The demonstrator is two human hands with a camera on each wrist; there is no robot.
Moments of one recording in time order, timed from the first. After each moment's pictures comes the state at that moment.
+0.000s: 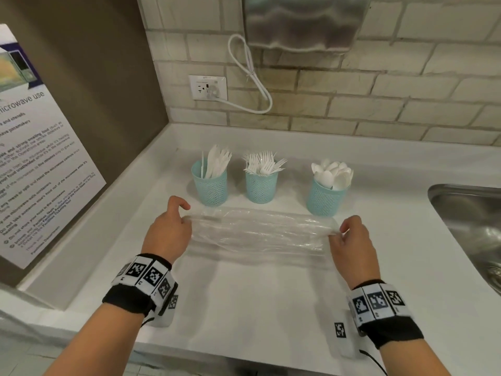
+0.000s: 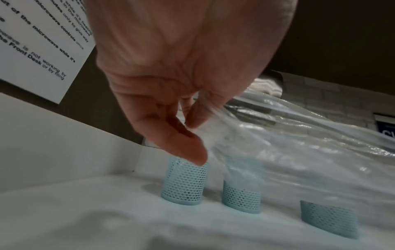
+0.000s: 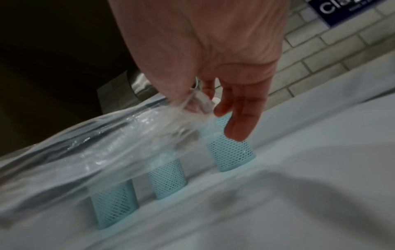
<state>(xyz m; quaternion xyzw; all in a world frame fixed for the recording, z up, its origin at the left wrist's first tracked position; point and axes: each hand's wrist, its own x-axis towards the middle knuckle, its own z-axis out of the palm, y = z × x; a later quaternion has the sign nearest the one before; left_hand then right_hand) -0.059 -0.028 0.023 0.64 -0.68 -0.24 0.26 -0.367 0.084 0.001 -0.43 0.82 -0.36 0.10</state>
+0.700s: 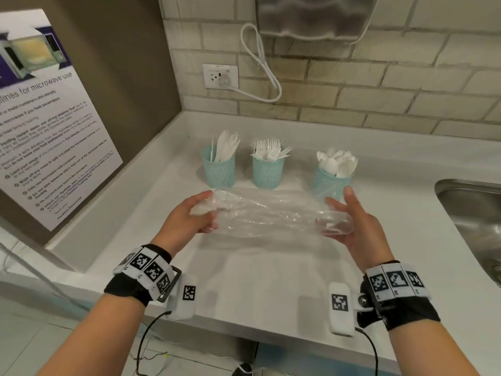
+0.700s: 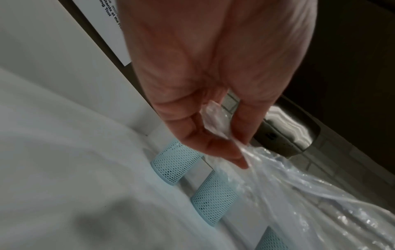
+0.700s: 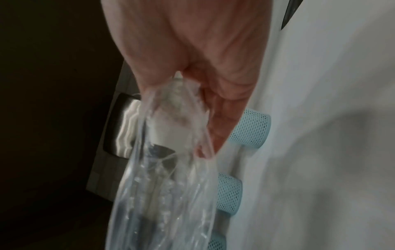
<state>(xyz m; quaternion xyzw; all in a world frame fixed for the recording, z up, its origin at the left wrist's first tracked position) -0.066 0.017 0.027 0.52 -0.56 -0.53 0.38 -0.372 0.100 0.030 -0.29 0.56 -0.61 0.49</state>
